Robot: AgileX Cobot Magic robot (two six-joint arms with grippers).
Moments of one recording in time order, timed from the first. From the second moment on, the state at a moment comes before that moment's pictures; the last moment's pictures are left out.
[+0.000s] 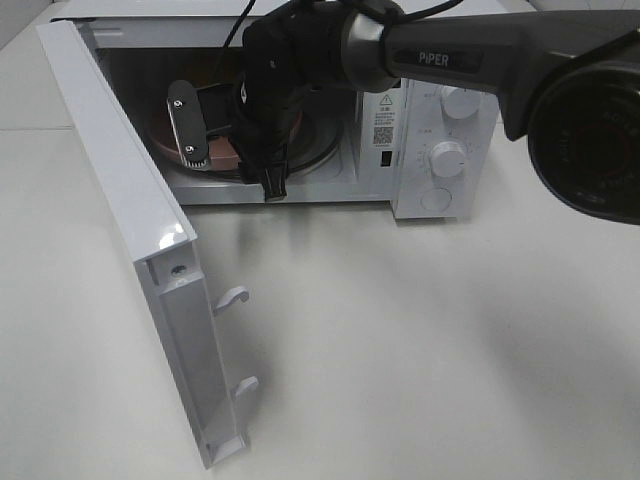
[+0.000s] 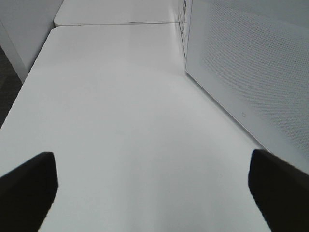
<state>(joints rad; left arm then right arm) 0.06 0.00 -0.51 -0.04 1.05 0.11 0.73 2.42 -2.05 -0.25 0.58 -1.08</state>
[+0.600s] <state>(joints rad) 0.06 0.00 -0.51 -0.04 1.05 0.11 0.73 2.40 -2.05 -0.24 0.70 -1.08</state>
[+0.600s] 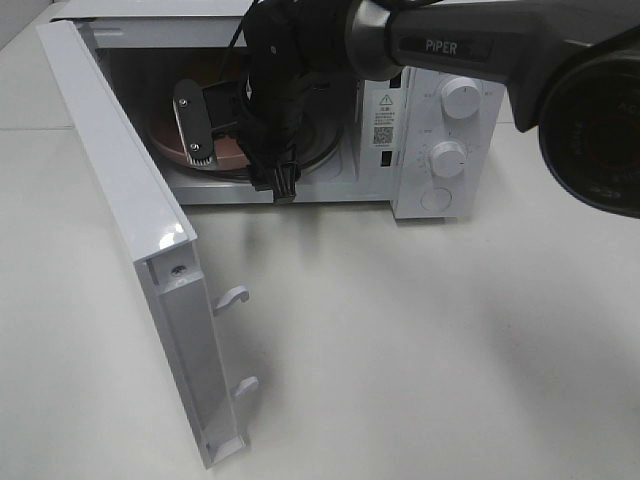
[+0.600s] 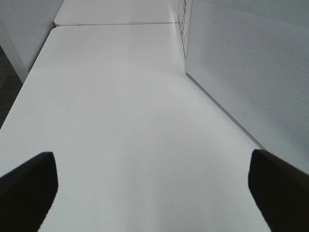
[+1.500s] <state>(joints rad) 0.06 0.00 -0.51 -0.04 1.05 0.11 0.73 2.37 -2.05 -0.23 0.87 -1.08</state>
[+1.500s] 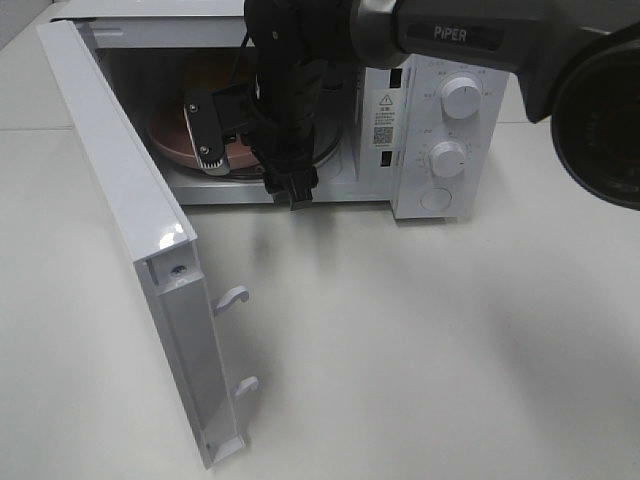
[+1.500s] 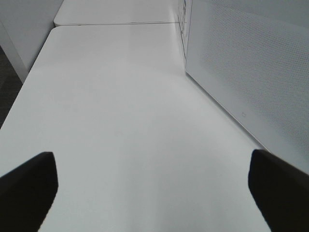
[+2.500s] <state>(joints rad) 0.06 0.00 -0.51 -0.04 1.05 0.11 0.73 2.26 -1.89 -0.22 0.93 -1.08</state>
